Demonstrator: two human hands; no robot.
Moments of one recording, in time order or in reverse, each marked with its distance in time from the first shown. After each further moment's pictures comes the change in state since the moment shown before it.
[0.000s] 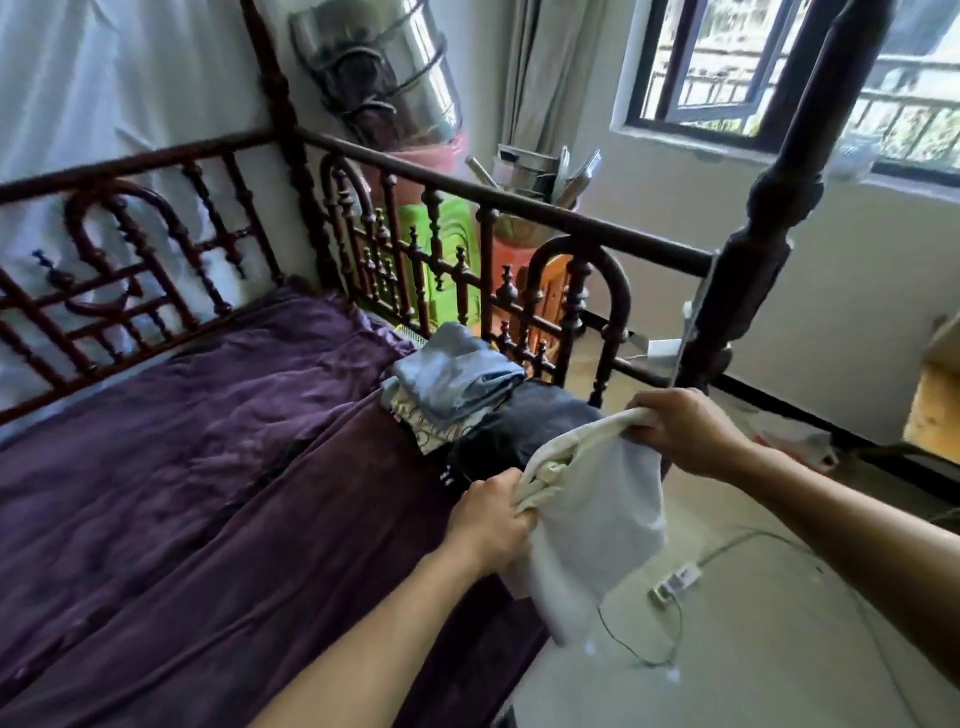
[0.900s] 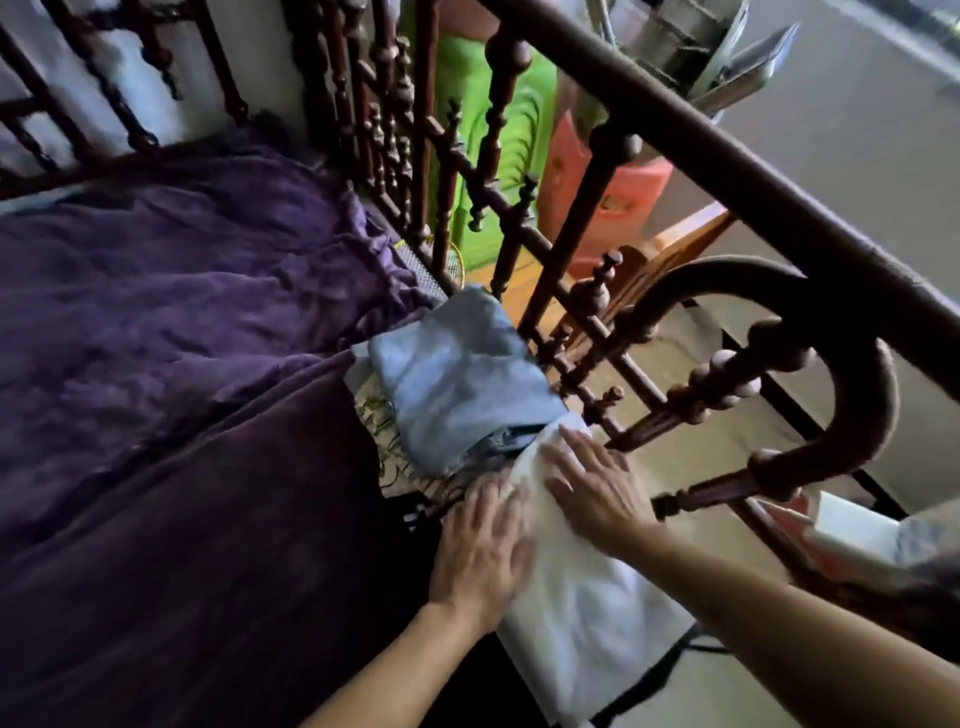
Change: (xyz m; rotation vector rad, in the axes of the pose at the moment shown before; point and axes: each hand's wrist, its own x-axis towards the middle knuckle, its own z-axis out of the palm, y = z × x) left_hand 0.266 -0.140 0.089 0.351 0.192 -0.010; right_hand 0.276 0.097 0.251 -0.303 -0.299 -0.282
